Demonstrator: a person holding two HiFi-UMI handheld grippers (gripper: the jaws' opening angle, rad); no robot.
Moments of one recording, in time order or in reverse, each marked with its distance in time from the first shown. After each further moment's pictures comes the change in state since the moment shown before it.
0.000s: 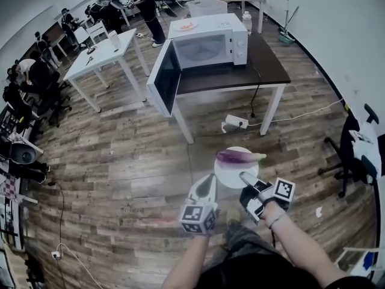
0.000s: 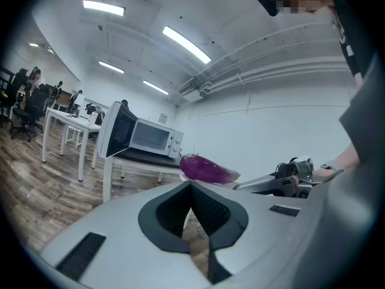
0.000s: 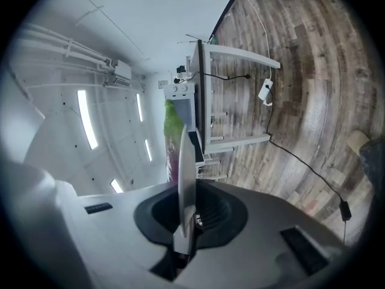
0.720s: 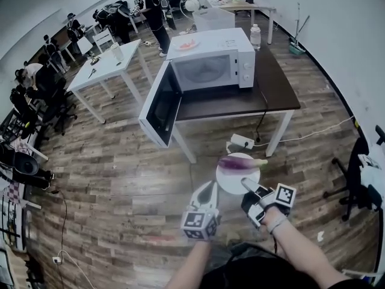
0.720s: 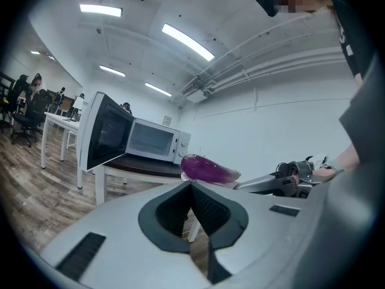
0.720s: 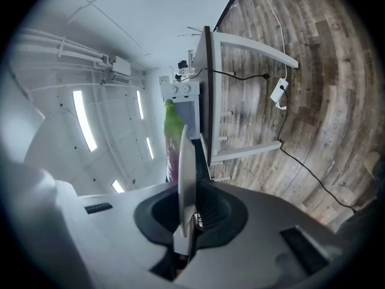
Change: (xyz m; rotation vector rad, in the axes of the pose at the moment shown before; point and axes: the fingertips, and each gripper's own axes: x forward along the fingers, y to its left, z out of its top) left arm 0.130 0.037 0.040 0.017 -0.015 0.059; right arm 0.090 0.021 0.117 -0.013 0.049 0.014
